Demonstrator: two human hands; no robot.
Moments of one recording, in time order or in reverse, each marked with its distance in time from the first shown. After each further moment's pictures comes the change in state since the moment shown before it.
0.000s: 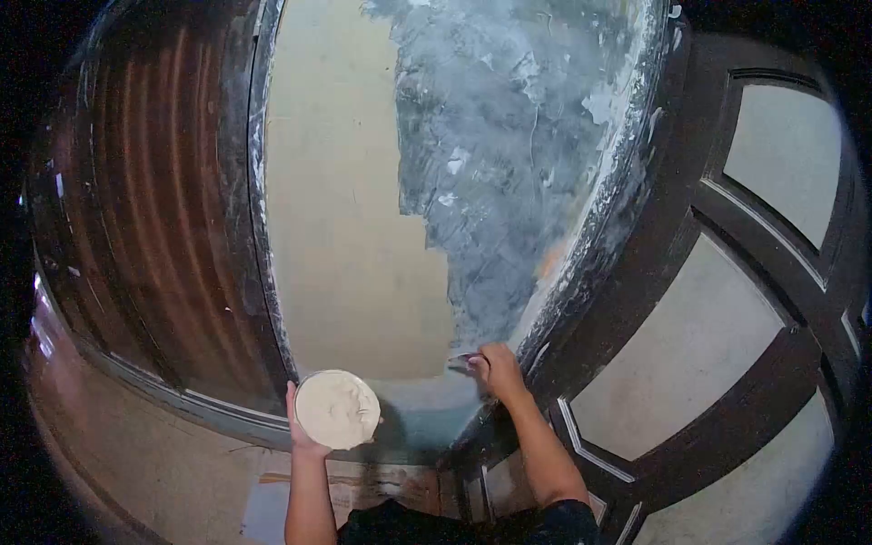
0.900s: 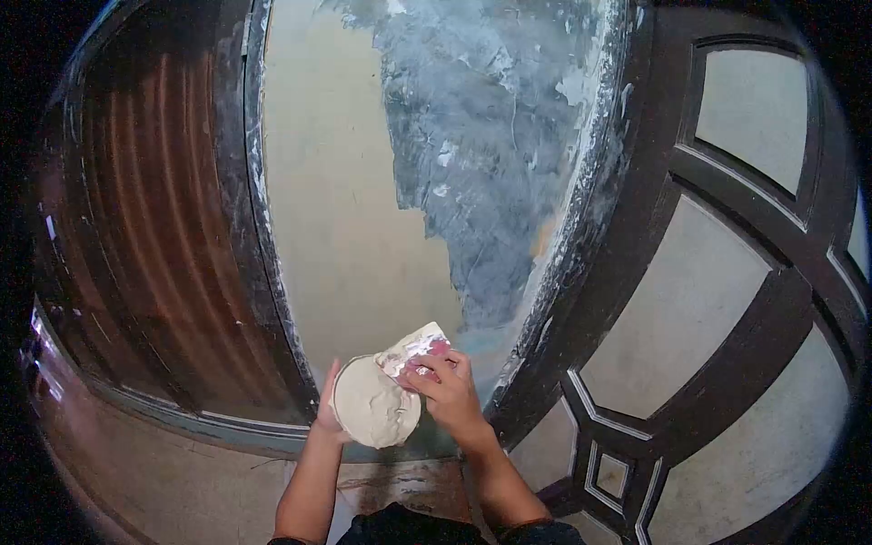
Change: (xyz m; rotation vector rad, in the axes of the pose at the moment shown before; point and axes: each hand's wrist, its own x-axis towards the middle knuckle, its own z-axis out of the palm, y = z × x) left_hand 0.018 0.015 0.058 0.235 -0.107 -0.272; right_hand -0.009 -0.208 0.001 0.039 0.212 -0.183
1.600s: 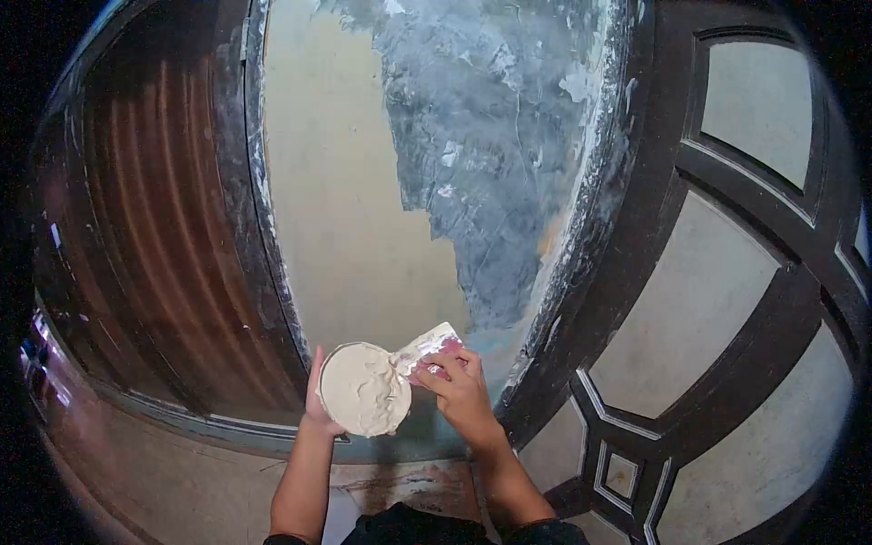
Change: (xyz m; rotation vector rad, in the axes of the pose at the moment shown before) left_hand -0.001 0.035 0.000 -0.021 0.007 0.014; right_hand 0.002 0.002 -0.003 -0.062 -0.032 0.040
